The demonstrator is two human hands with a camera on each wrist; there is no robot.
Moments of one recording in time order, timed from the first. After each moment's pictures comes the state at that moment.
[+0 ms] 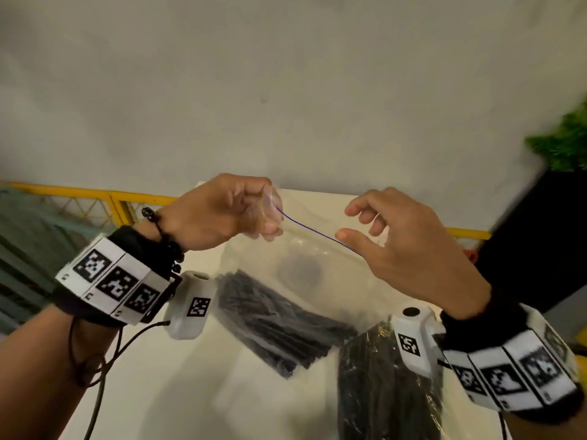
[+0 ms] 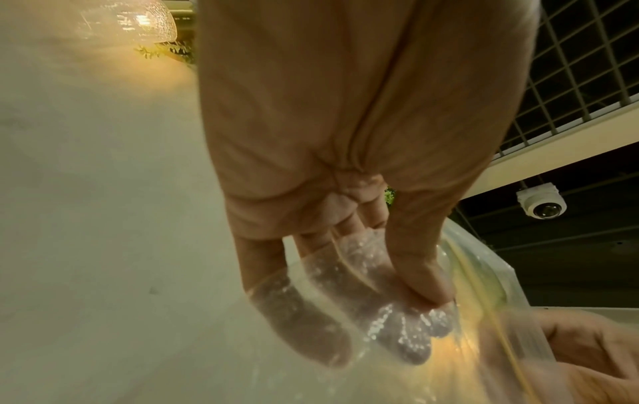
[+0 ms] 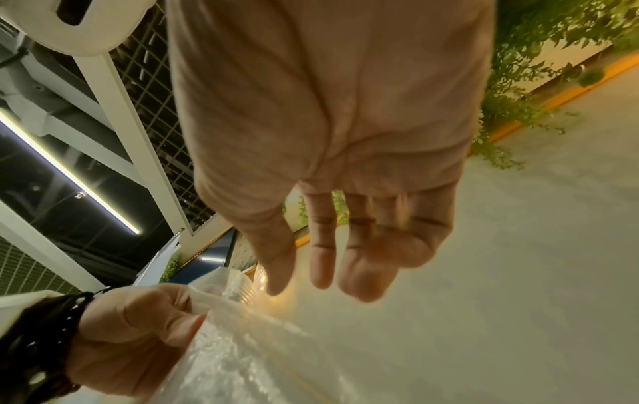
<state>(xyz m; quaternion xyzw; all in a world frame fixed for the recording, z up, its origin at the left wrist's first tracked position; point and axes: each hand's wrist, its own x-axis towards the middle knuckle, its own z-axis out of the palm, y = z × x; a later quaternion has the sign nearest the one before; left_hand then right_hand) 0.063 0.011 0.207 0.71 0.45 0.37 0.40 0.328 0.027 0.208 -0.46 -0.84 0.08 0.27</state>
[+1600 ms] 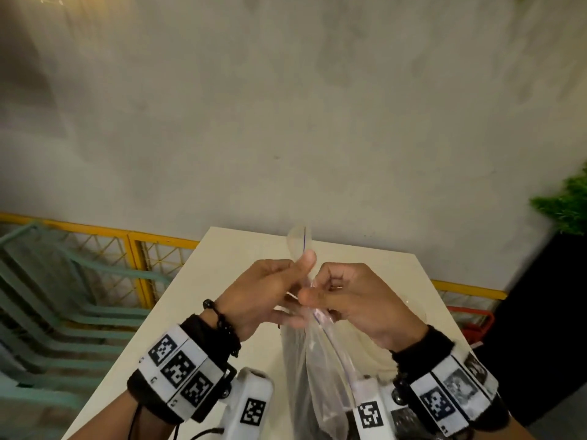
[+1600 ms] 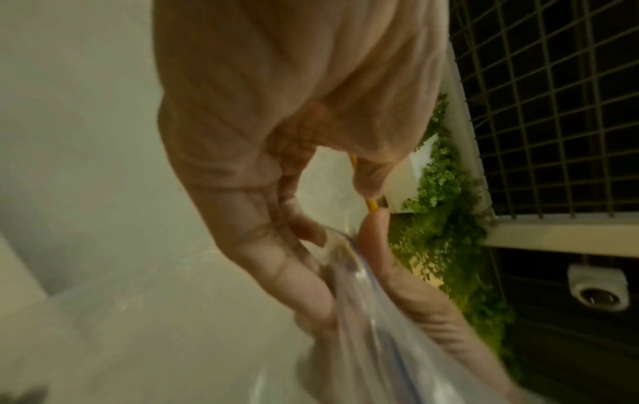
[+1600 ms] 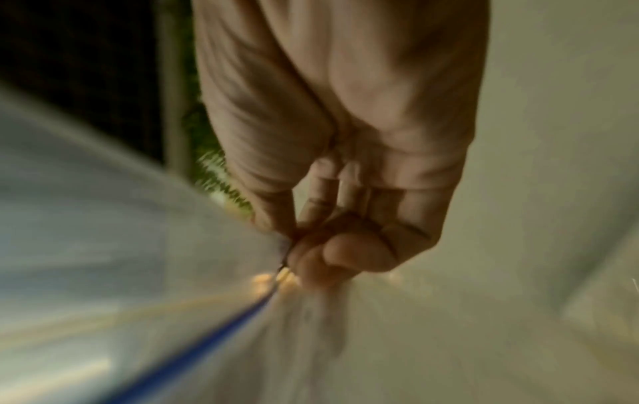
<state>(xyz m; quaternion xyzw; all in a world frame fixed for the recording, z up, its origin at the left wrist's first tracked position) 0.132 0.004 0.199 0.46 0.51 0.46 0.55 0.293 0.056 0.199 -0.34 -0.70 0.57 0.28</state>
